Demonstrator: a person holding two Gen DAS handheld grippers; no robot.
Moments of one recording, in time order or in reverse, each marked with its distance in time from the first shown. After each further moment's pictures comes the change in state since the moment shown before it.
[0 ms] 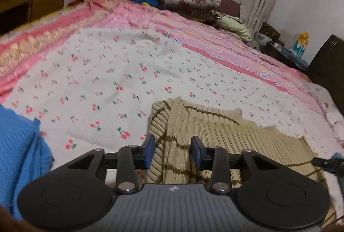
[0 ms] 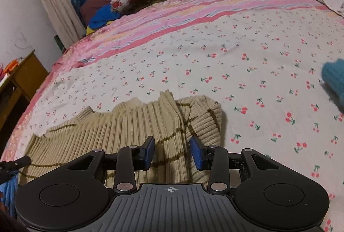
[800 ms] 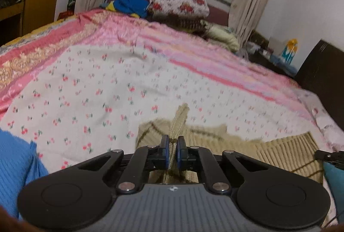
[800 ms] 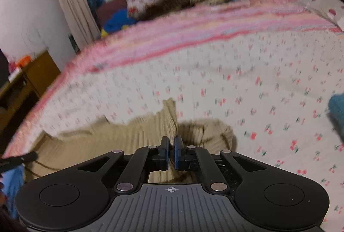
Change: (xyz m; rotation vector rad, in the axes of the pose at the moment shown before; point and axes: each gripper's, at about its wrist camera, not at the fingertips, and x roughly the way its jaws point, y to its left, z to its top) left arm -0.016 -0.006 0.022 0.014 -0.059 -0.067; right arm -0.034 0.004 0.020 -0.028 -0.088 0.081
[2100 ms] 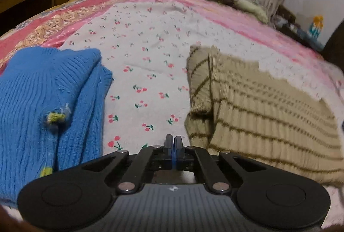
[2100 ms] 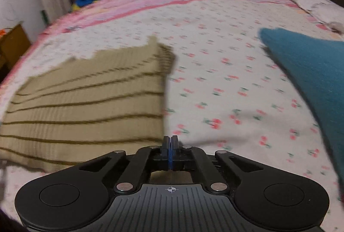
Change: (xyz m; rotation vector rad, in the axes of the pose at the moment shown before) left arm -0.064 0.026 -0.094 -0.034 0.144 0.173; right arm -0.047 -0.028 -0.097 -0.016 0.186 -0.239
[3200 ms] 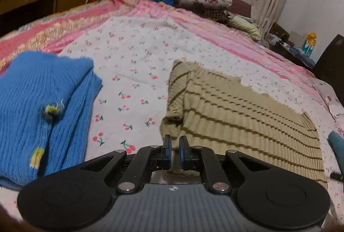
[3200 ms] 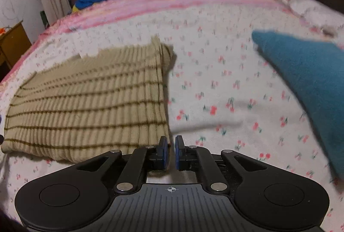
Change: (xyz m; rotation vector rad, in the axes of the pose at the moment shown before) left arm -0.025 -0.025 -0.009 -0.022 -0.089 -0.033; right arm -0.039 0.021 -0.019 -0.066 -0.111 -0.031
